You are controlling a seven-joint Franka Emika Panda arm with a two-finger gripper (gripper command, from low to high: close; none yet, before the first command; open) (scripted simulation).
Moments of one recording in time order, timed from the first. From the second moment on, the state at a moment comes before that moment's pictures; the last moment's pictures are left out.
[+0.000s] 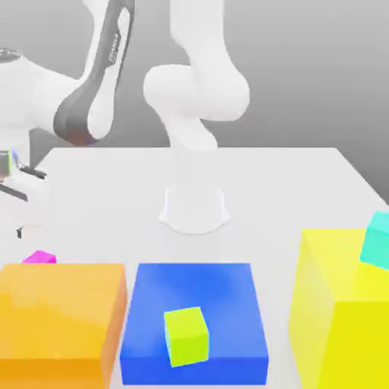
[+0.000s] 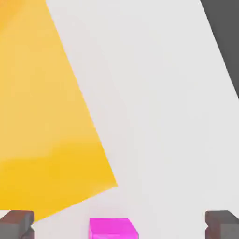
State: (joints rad) arm -0.58 -0.01 -0.30 -2.66 -0.28 2.73 0.56
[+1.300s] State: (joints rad) arm -0.73 0.09 -0.20 -2.70 0.07 2.82 0.24
